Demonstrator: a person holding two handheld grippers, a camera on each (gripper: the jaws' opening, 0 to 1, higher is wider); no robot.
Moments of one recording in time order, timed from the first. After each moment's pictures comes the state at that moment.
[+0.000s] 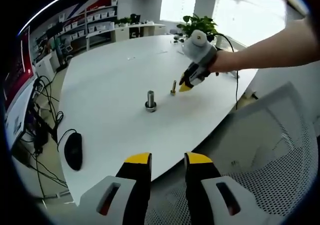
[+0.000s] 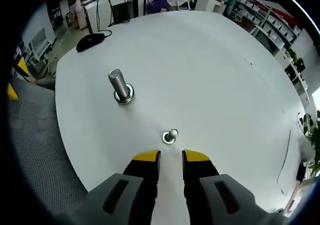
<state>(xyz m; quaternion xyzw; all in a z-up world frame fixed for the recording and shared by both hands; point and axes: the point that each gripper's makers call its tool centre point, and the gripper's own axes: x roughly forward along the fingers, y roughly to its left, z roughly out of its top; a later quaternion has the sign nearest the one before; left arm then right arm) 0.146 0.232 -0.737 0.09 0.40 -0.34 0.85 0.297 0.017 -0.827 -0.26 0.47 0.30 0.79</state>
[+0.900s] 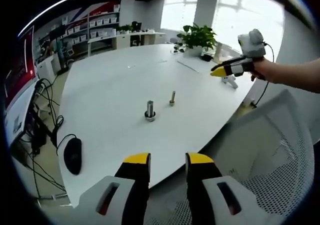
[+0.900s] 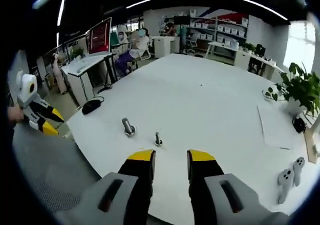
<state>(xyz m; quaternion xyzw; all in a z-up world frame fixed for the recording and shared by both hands) 0.152 0.228 -0.724 0.07 0.37 -0.34 0.86 0.229 -0.039 -0.693 -0.06 0.32 0.21 0.92</state>
